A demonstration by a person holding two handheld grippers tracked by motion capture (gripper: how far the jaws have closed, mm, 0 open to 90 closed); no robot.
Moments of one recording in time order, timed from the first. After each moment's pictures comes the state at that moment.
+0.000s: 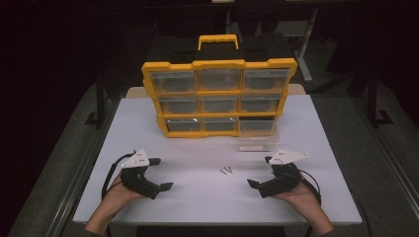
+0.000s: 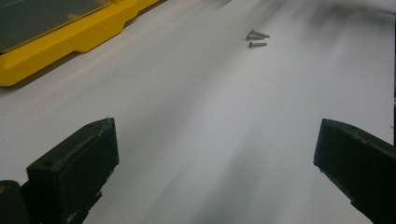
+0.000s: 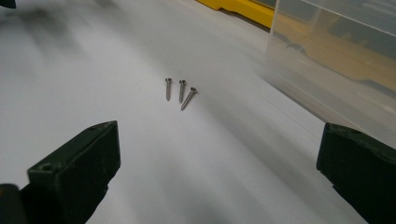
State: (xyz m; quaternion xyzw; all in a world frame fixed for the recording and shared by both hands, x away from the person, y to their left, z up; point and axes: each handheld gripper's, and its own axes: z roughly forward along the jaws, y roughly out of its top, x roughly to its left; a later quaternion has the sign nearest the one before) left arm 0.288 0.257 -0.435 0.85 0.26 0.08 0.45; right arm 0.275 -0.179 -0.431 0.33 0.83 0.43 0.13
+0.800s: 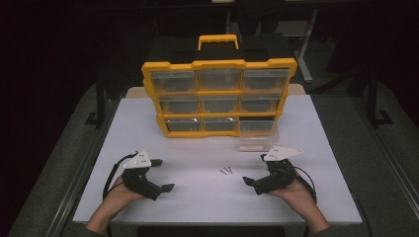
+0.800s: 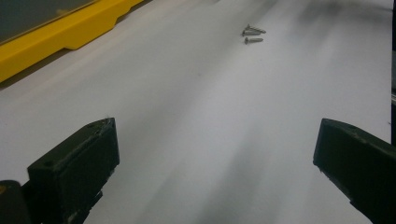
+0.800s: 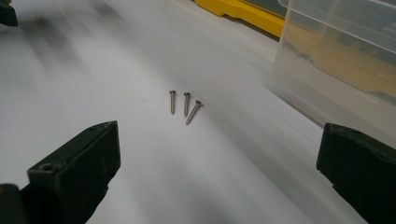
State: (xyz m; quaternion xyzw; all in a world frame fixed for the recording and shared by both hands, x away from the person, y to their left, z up) left arm 0.287 0.254 -0.437 0.85 0.26 0.08 0.45; right arm 0.281 -0.167 -0.426 0.33 0.83 0.43 0.12
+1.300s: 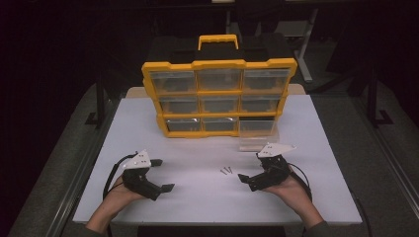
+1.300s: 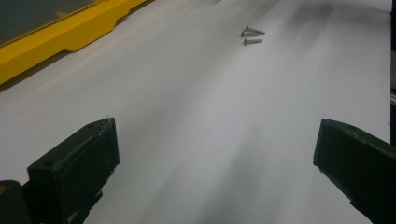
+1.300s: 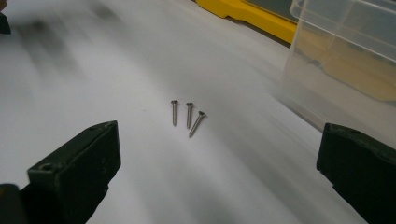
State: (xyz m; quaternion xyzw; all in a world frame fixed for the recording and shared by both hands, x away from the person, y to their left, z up) left arm 0.286 0.254 -0.437 0.85 0.25 0.08 0.45; right arm 0.290 -0.154 -0.424 0.34 0.83 0.42 0.11
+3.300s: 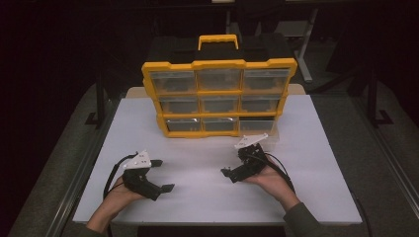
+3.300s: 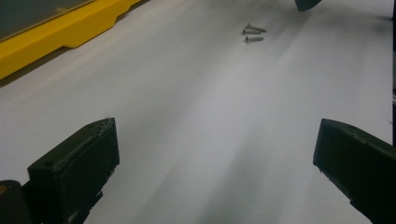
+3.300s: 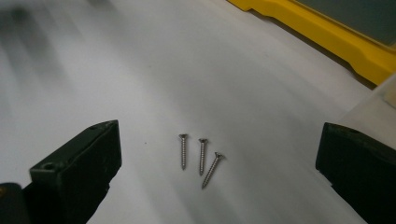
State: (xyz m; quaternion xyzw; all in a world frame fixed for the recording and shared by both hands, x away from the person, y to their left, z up) left arm 0.286 0.254 -0.439 0.85 0.26 0.08 0.45; right arm 0.324 -0.103 -0.428 0.33 0.86 0.38 0.09
